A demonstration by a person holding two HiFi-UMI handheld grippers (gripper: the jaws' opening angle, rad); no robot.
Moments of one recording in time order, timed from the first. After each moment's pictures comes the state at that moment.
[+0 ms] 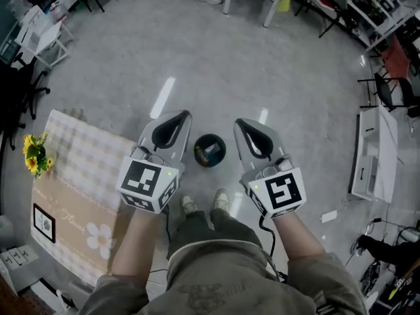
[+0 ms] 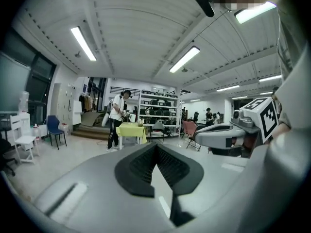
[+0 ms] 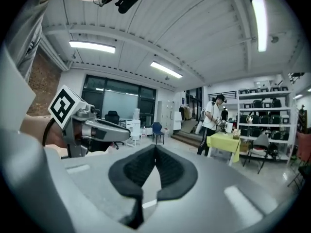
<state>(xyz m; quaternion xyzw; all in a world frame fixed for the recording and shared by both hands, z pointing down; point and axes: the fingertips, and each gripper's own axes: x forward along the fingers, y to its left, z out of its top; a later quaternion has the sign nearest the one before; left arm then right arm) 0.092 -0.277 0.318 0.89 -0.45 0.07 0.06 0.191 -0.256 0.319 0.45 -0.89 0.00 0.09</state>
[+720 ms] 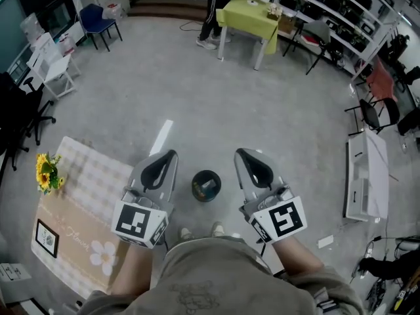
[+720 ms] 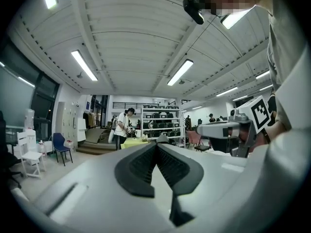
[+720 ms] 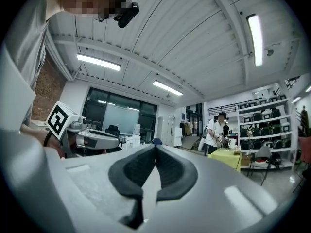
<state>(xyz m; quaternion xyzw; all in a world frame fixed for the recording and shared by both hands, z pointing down) 0.060 -0.199 0.210 0.88 -0.48 0.02 -0.02 0.194 -0.192 0.200 0.45 -0.89 -0.05 0.01</state>
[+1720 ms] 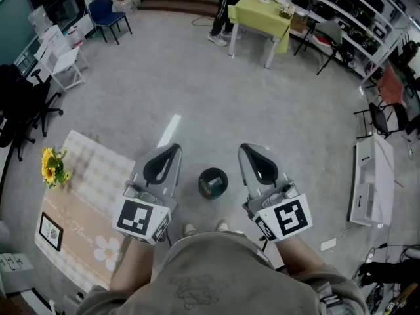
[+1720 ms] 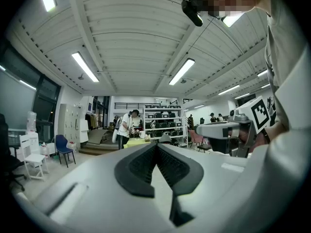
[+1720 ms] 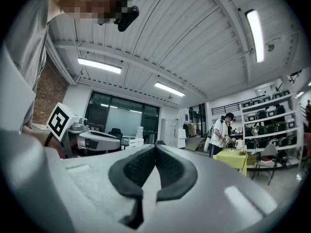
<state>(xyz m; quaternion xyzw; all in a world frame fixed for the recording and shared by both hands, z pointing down) 0.047 -0.215 0.204 0.87 -0.49 0.03 -0.03 0.176 -0.210 0.195 0.43 -0.90 -0.05 -0.01</state>
